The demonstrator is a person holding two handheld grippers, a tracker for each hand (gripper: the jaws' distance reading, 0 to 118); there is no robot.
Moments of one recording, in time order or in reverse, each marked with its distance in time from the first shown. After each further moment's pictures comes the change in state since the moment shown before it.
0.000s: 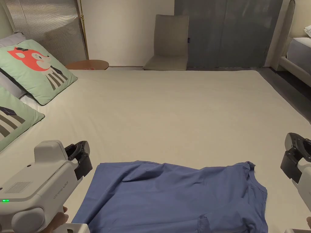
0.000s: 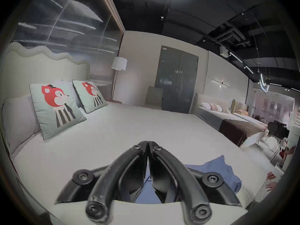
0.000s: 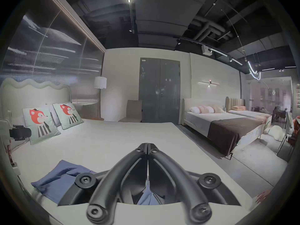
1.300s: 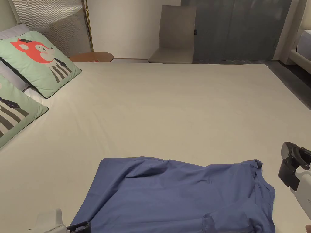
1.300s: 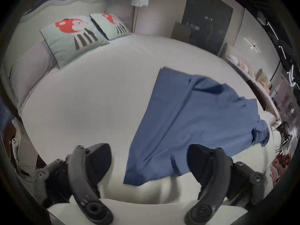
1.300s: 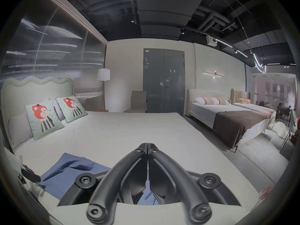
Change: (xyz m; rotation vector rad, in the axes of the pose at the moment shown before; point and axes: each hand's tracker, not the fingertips) left arm -0.081 -0.138 -0.014 -0.654 0.227 0.081; right arm -0.002 -0.028 -0.024 -0.095 0.046 -0.016
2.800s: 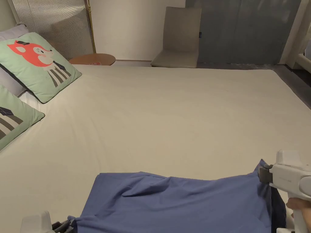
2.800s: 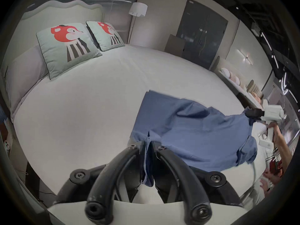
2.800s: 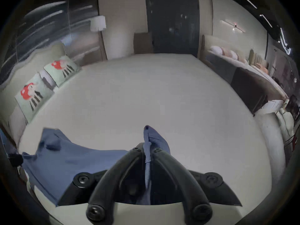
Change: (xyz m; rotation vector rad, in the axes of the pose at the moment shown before) left arm 0.019 0.055 0.024 0.166 -0.134 0.072; right arm 0.052 -0.038 -0.218 -0.492 0.115 -0.046
